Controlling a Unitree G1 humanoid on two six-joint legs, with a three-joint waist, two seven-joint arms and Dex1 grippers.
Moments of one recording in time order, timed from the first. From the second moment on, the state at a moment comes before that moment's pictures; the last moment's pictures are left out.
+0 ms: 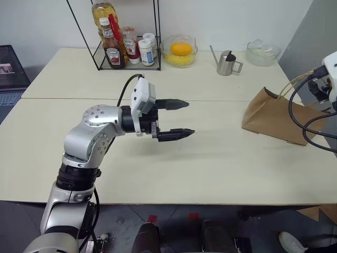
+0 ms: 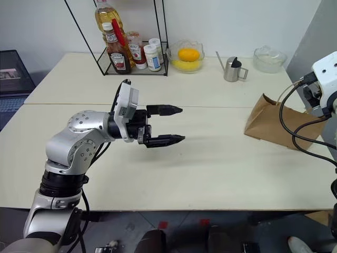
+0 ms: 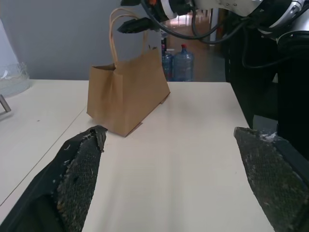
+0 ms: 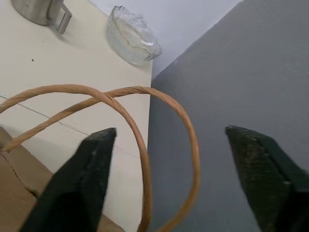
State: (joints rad) left arm -0.69 0.55 -0.06 -0.16 -0.55 0.54 -1.12; right arm -0.71 -0.99 -0.10 0.03 -0.05 0.76 0.41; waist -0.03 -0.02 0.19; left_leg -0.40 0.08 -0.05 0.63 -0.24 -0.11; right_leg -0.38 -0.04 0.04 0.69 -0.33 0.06
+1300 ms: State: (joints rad) left arm -0.44 0.80 0.09 -0.18 -0.54 0.60 -1.04; right arm -1.09 -0.72 0.17 0.10 -0.11 0.56 0.63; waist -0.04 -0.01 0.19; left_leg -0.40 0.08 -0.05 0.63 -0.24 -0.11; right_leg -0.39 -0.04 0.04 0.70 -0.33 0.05
